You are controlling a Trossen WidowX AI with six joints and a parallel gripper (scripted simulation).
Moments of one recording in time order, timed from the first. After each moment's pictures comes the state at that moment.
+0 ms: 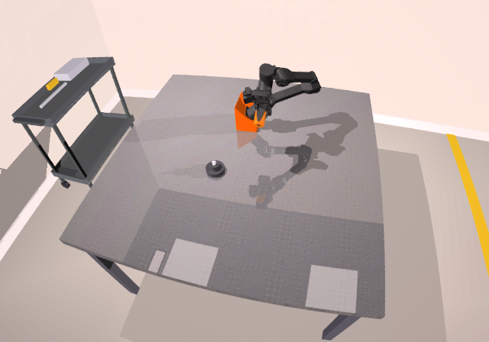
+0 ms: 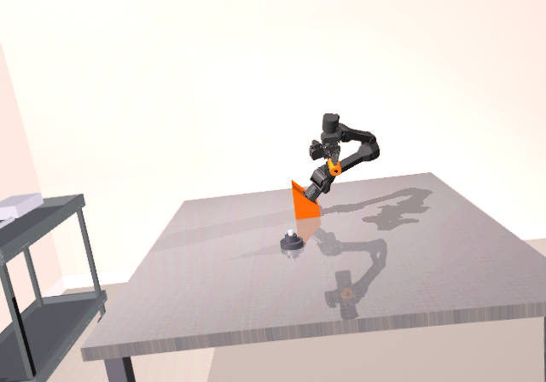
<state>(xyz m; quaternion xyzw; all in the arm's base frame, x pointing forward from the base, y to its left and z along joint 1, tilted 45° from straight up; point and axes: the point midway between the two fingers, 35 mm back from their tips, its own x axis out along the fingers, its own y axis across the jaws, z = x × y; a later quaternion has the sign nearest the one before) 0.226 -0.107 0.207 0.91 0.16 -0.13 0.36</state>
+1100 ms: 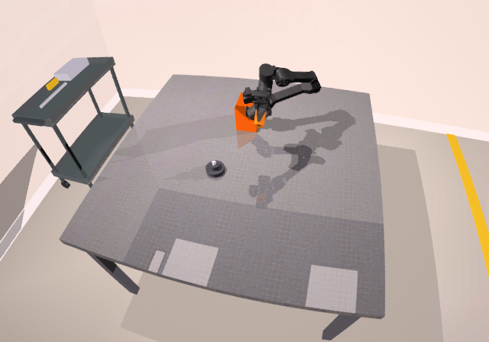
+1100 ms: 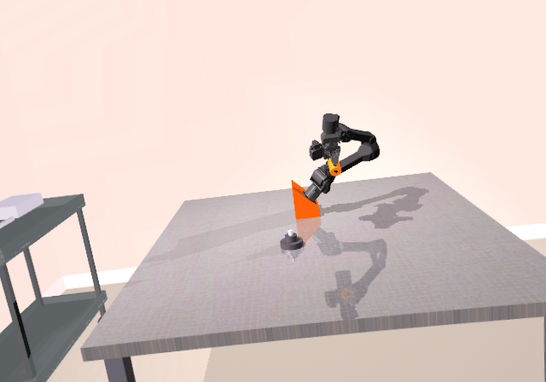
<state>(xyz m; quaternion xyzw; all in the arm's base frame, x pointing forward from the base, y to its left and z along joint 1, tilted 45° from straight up) 0.226 -0.106 0.206 0.91 0.16 -0.13 0.36</state>
